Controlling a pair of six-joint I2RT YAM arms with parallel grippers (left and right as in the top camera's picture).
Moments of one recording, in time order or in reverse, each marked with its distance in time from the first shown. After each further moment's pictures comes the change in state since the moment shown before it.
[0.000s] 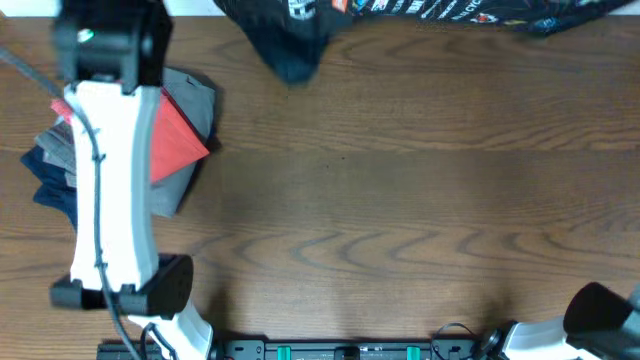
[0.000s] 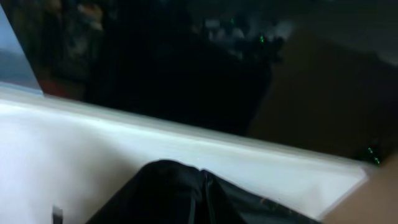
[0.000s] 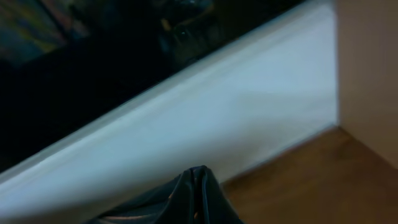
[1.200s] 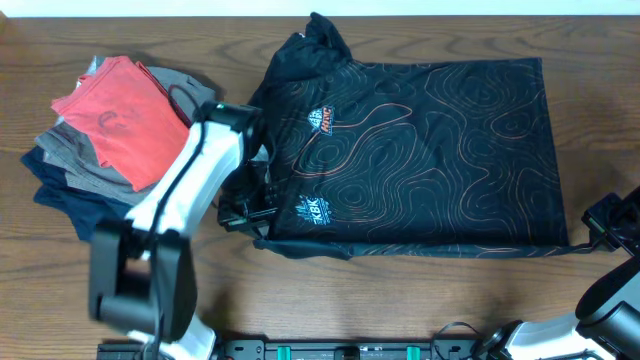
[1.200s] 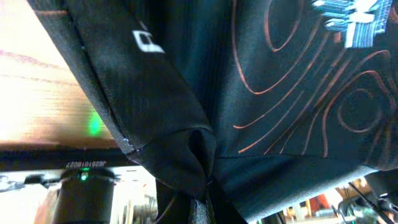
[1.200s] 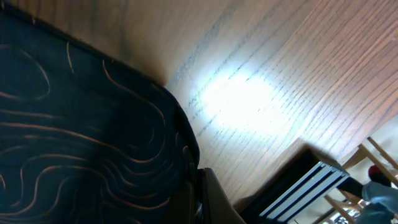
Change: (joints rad) left arm -0.143 -0.114 -1.131 -0.867 0.087 0.120; right arm -0.145 0.056 -0.850 -0.552 0.483 -0.043
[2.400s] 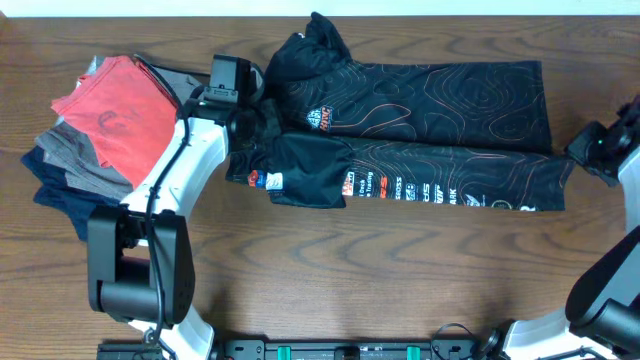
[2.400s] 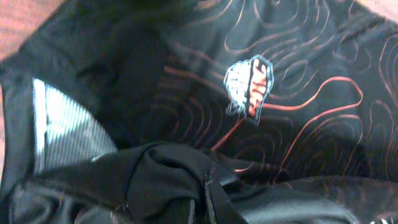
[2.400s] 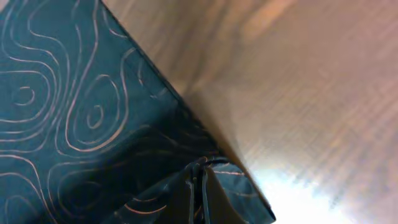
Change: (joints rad) left arm 0.090 0.080 -0.002 0.965 -0.053 -0.105; right arm 0.216 0.013 -0.006 0.609 -0.164 -0.043
